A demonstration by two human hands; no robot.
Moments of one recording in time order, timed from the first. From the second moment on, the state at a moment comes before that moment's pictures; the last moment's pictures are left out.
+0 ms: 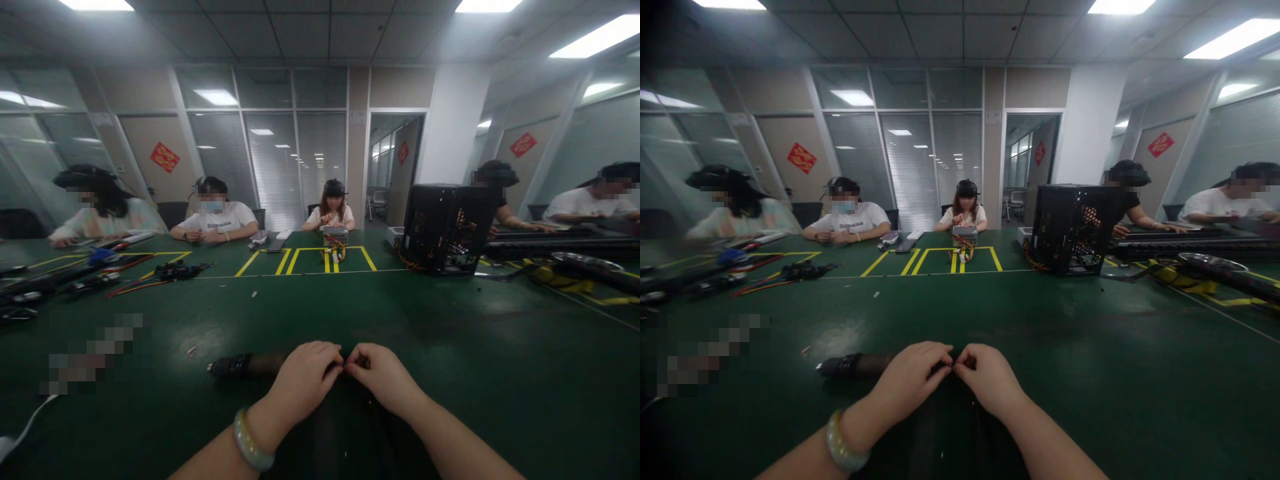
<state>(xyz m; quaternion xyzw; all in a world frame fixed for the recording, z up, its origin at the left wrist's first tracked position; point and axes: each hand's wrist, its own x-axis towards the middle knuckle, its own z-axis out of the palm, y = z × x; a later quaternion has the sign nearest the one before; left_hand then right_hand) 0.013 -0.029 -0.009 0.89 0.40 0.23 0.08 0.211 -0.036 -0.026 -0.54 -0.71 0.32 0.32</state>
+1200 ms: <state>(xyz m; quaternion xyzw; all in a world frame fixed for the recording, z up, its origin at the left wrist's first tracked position) 0.014 -0.031 -0.010 0.89 0.41 0.22 0.06 0.210 -0.034 -0.030 -0.55 -0.70 0.33 0.32</state>
